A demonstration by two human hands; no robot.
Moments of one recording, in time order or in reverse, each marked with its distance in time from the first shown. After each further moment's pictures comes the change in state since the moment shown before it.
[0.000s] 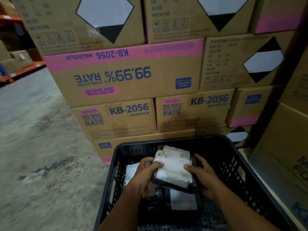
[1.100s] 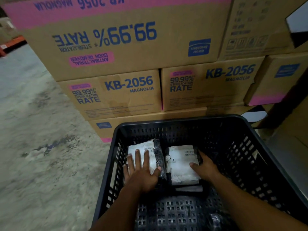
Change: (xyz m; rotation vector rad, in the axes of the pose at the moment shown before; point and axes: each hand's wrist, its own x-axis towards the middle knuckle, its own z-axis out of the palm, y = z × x) left_hand 0.024 -0.055 -0.064 1.612 0.161 0.056; right_hand 0.057 0.070 -0.018 -0.801 0.039 -0.092
